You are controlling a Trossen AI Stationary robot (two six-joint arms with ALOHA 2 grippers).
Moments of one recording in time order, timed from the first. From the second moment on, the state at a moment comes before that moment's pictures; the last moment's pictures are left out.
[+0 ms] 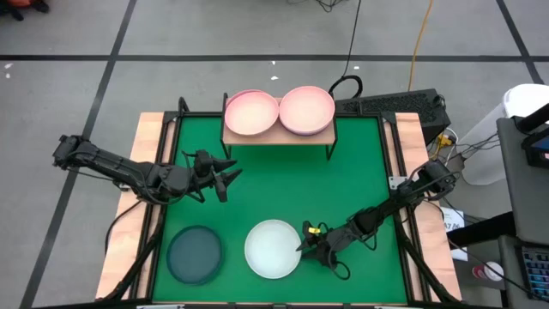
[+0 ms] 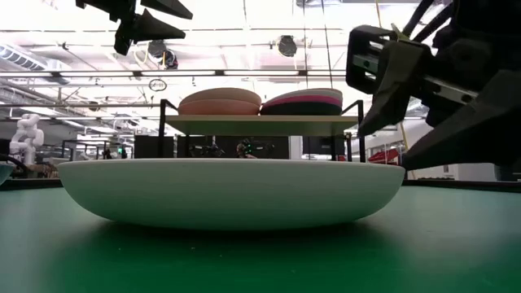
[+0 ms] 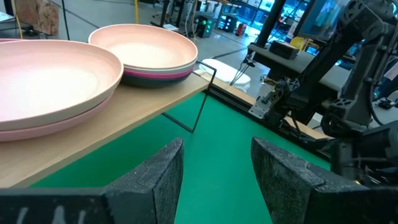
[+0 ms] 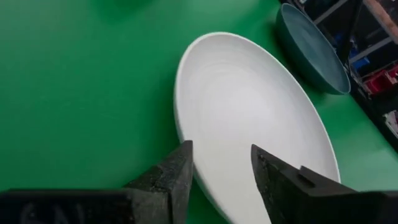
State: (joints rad) left arm -0.27 0.96 0.64 0.09 -0.69 -0.48; right arm 0.54 1.76 0.60 0.66 0.13 -0.57
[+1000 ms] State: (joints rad) left arm -0.27 0.96 0.64 0.12 -0.68 -0.47; right arm 0.52 1.88 0.66 0.62 0.14 -0.55
